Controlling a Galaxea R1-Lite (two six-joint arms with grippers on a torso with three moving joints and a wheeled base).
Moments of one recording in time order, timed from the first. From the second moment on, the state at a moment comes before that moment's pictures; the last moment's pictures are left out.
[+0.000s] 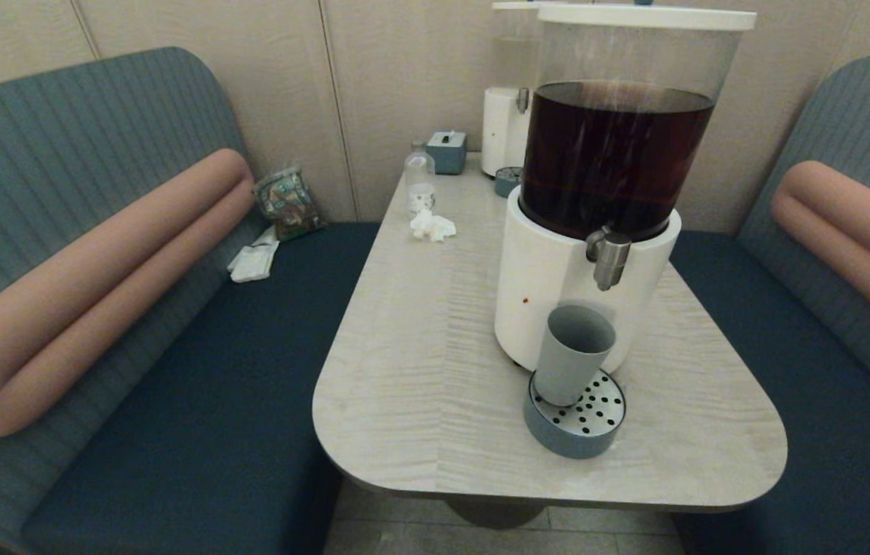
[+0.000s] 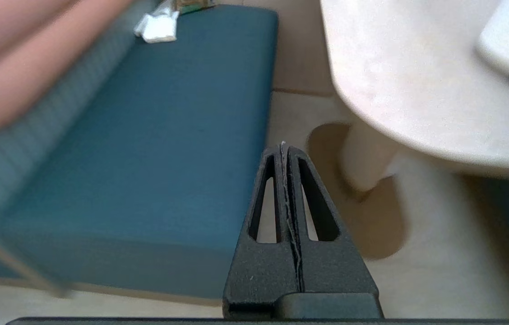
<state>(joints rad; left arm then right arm) -0.01 0.00 -0.02 0.02 0.02 -0.08 0.00 0.00 0.00 0.01 0.00 0.00</state>
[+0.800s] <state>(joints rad) -0.01 0.00 -0.01 0.00 0.00 -0.02 0.00 0.00 0.00 0.01 0.02 -0.12</state>
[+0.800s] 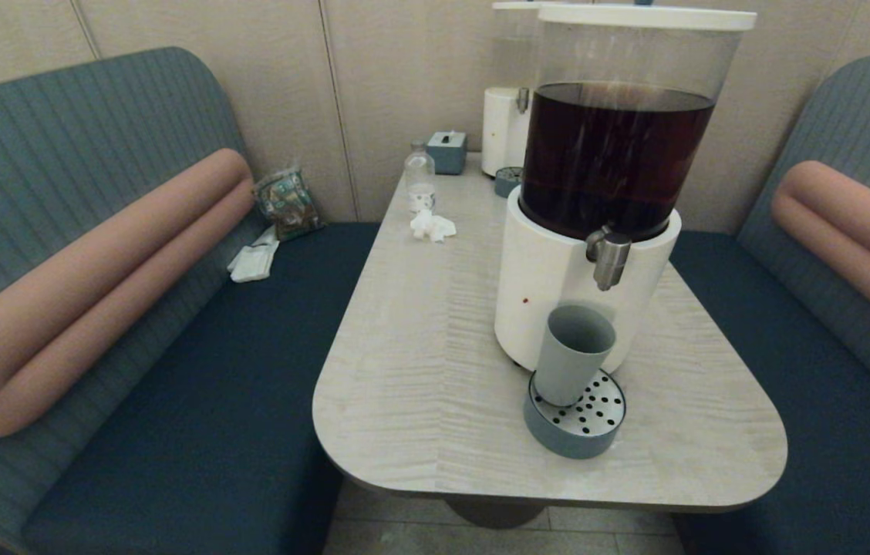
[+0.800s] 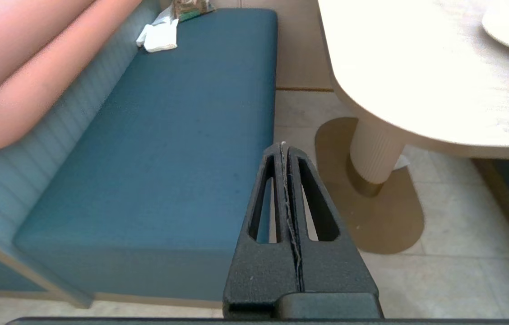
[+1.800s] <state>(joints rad) -0.01 0.00 -0.01 0.00 0.00 -0.04 0.01 0.80 -1.39 0.60 0.16 0.19</state>
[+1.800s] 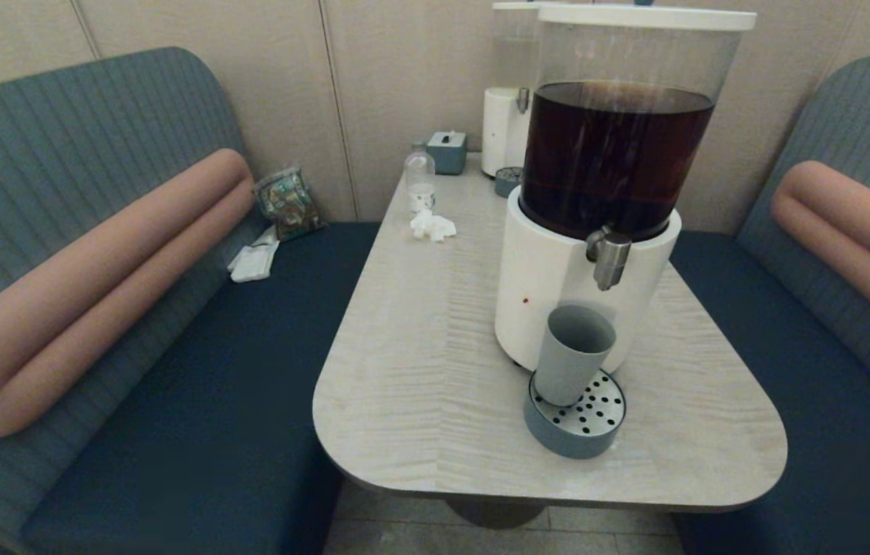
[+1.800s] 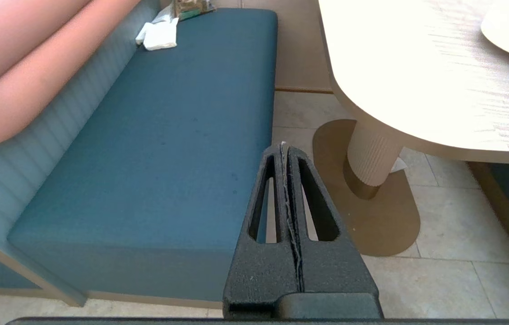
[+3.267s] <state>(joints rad) -0.01 0.00 -0.01 0.00 0.00 -0.04 0.34 1.60 -1.88 0.85 0.10 0.09</state>
